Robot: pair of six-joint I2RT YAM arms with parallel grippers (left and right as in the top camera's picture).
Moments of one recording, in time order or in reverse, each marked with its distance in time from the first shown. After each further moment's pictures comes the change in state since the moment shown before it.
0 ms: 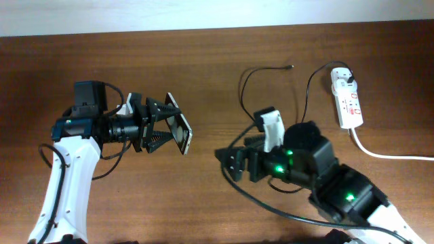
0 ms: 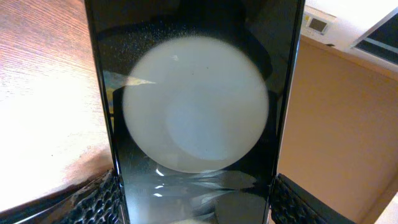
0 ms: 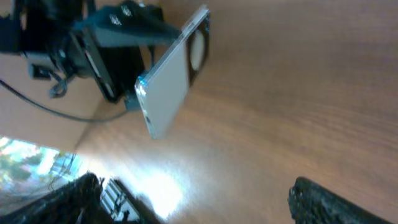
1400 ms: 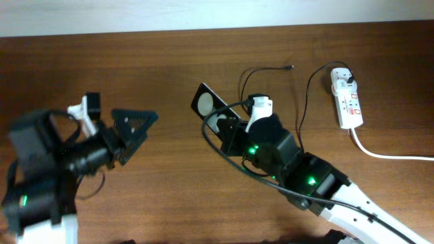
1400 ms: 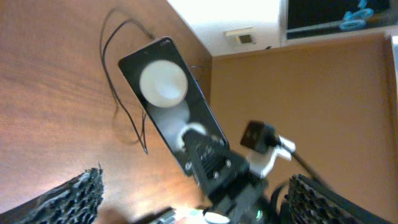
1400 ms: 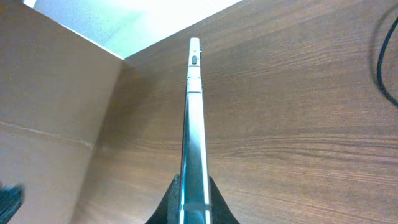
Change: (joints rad) left arm 0.177 -0.451 0.038 -0.045 0.008 0.160; right arm 0.084 0.173 0.014 0.198 0.341 0.299
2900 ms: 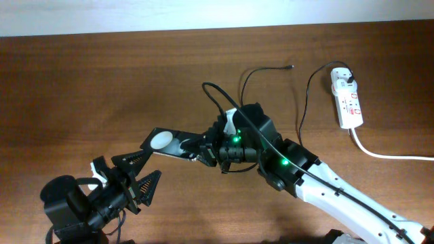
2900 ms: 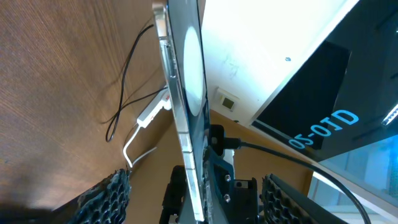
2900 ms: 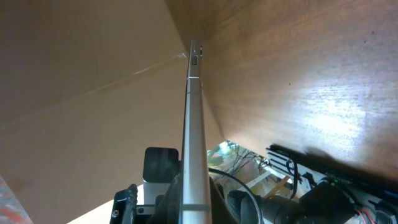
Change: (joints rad) left arm 0.027 -0.479 -0.510 0.212 -0.145 -0.866; right arm -0.019 0.187 0.000 0.193 -0.636 0.765
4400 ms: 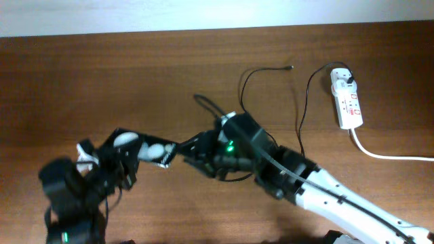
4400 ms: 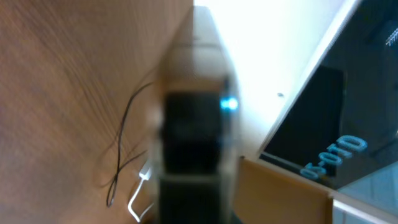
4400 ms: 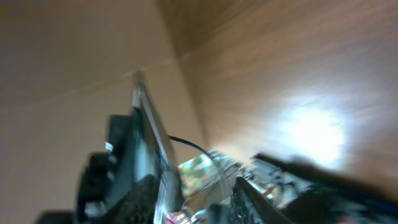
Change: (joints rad) left arm -0.009 0.179 -0.011 0.256 -0.161 0.090; right arm 0.071 -0.023 0.040 -0.132 0.146 -0.103
